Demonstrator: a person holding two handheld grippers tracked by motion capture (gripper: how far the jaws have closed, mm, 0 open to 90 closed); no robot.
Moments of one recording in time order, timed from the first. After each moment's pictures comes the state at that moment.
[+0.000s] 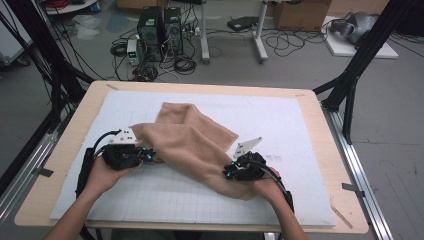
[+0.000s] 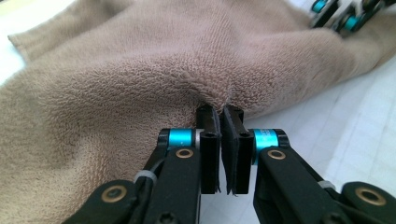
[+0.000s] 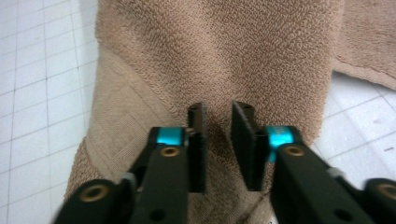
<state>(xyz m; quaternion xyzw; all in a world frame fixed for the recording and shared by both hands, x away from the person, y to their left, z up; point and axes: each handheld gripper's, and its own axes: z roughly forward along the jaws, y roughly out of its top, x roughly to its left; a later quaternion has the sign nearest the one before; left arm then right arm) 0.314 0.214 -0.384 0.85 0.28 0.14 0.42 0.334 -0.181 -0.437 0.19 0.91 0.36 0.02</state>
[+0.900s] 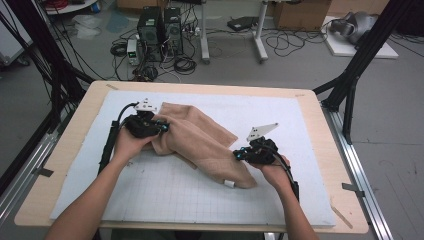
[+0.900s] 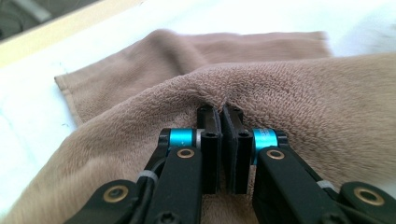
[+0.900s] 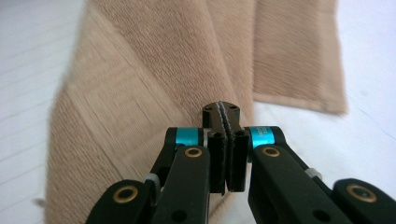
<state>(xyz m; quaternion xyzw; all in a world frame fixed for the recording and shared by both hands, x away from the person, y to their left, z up) 0.419 0.173 -0.386 0.83 0.36 0.15 0.40 0.364 -0.214 -0.413 0.25 0.88 0.39 0.06</state>
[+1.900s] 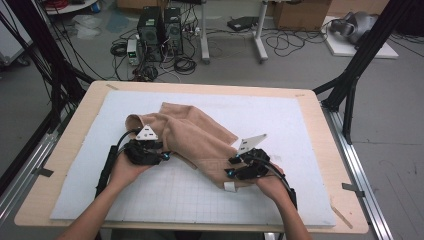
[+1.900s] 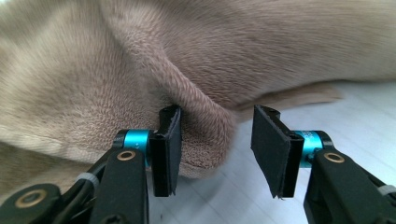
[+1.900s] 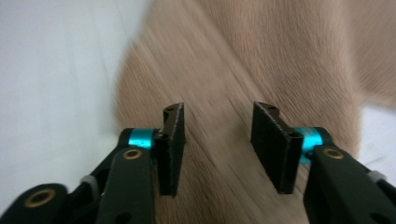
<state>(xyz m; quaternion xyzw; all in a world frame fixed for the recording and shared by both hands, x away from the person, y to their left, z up) 0.353 0.173 -0.423 0.85 0.34 0.15 0.37 0.335 -0.185 -0.426 0.19 0.91 0.35 0.05</state>
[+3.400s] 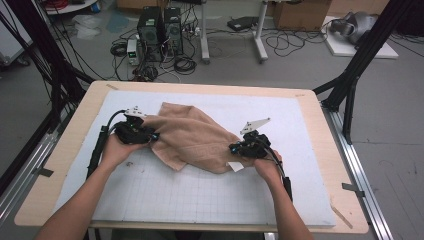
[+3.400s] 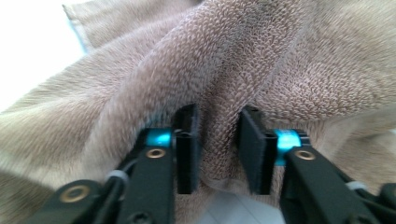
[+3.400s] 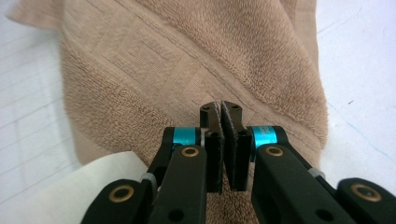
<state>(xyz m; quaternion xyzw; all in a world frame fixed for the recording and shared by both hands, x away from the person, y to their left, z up) 0.394 0.218 -0.391 0.83 0.37 0.13 0.39 0.384 -0.198 -0.421 0.27 0.88 0.39 0.07</state>
